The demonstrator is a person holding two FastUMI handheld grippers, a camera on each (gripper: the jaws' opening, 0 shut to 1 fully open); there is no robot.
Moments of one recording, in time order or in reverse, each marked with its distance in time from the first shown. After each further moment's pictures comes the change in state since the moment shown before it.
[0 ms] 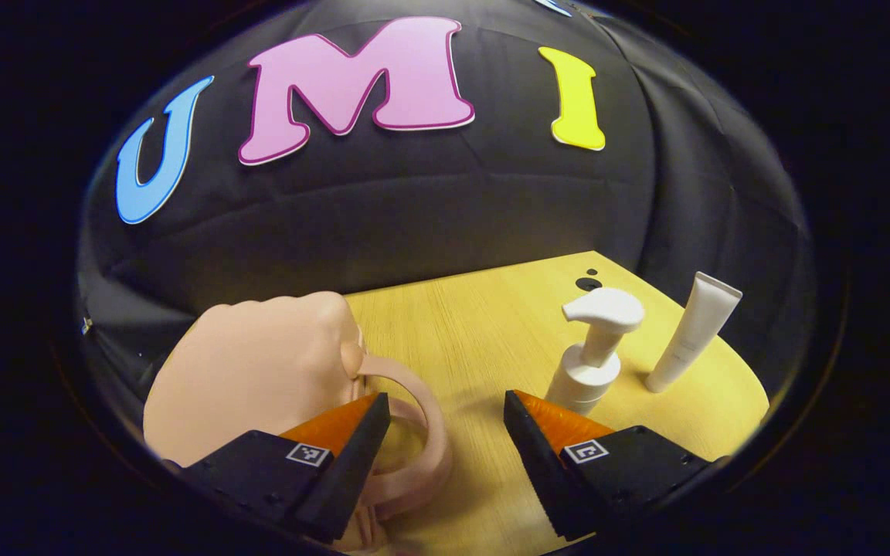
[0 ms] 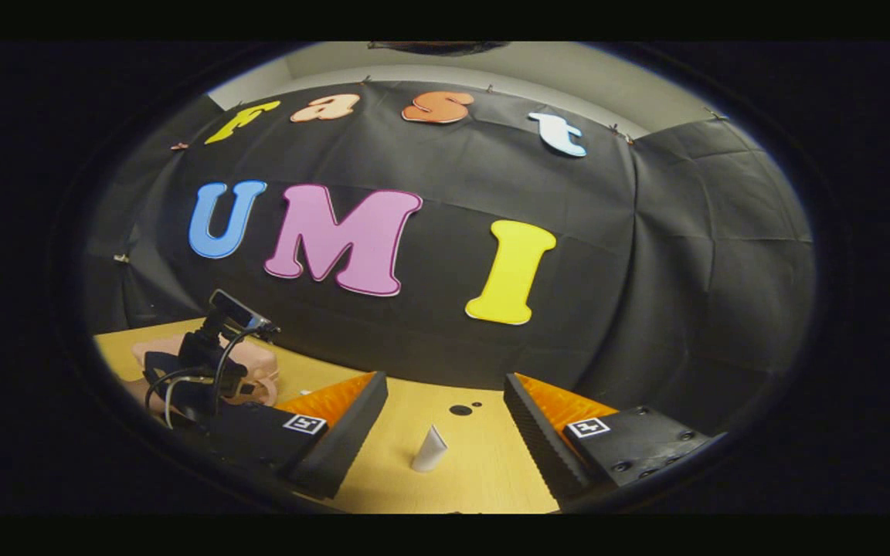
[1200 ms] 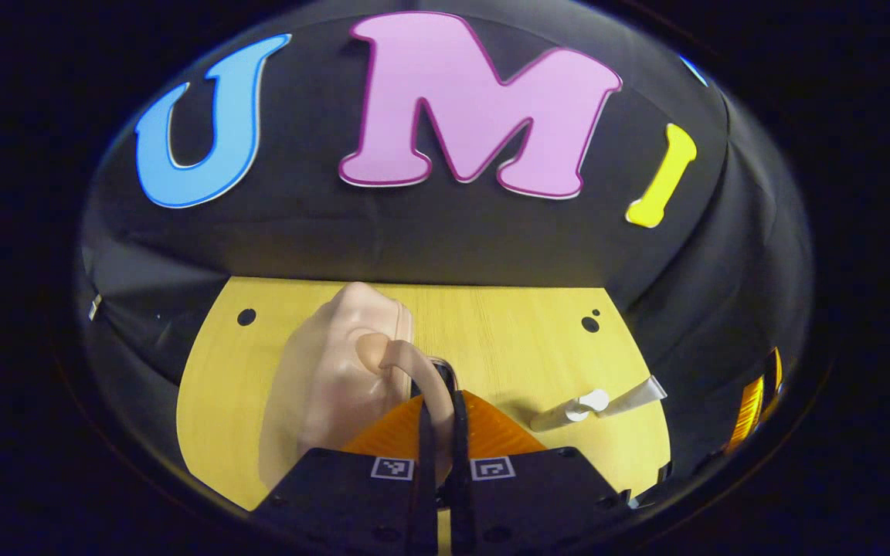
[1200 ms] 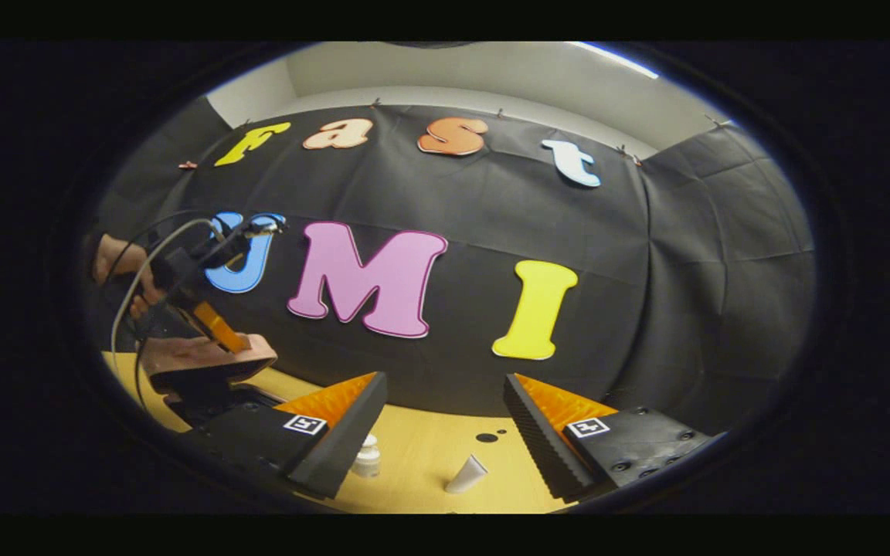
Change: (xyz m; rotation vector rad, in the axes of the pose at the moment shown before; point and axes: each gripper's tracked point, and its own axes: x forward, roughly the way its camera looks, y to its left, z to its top) left arm -0.138 0.160 0.146 -0.299 0.210 -0.081; right arm -0.010 0.065 0.065 -0.017 -0.163 0.066
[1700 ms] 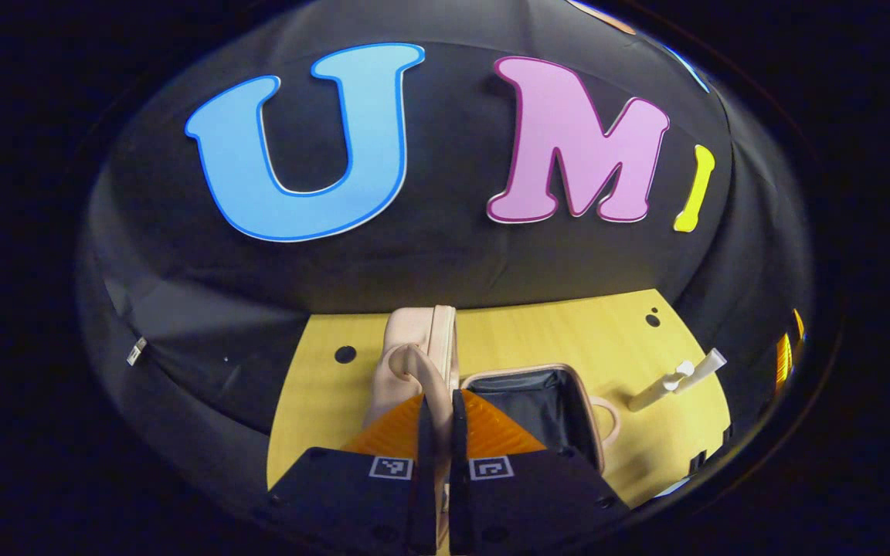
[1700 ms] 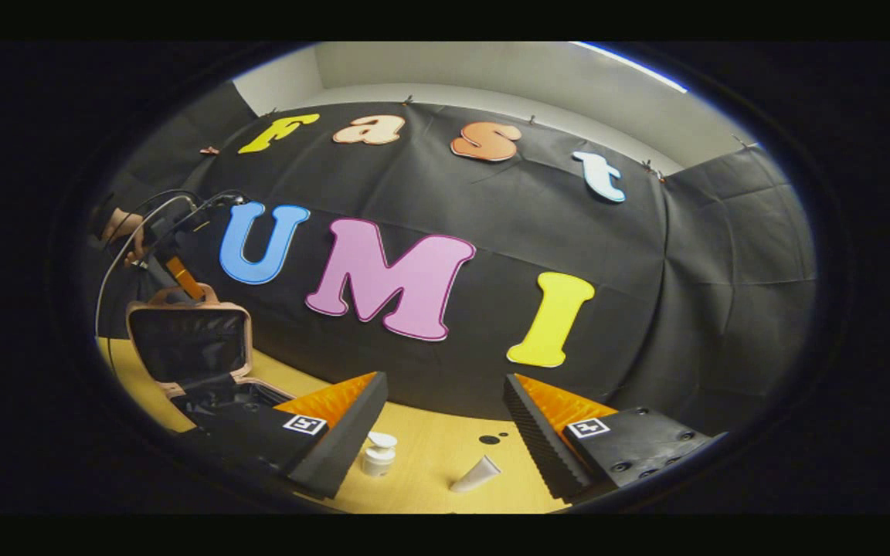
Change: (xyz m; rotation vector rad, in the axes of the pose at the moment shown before) left arm -0.045 0.199 0.029 0.184 -0.093 0.186; right arm -0.006 0.038 0.007 -0.042 0.027 0.010
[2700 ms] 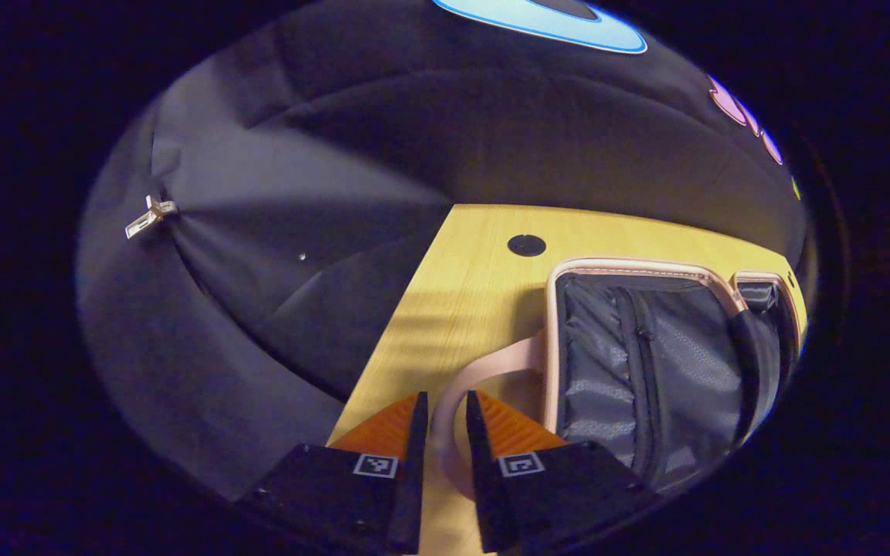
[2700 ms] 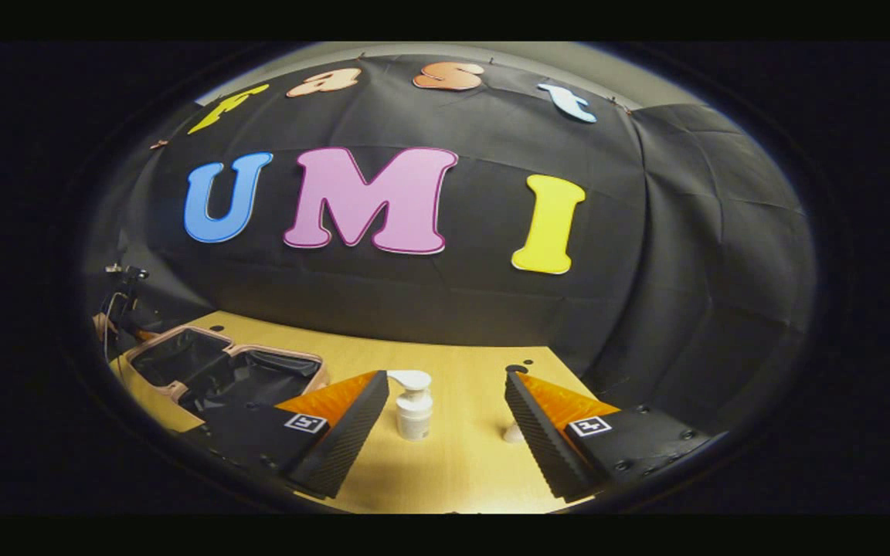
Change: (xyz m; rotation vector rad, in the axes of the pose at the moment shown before) left arm 0.161 0.226 -0.179 -0.134 0.137 0.319; right arm 0.000 0.030 -0.126 0.131 0.291 -0.110
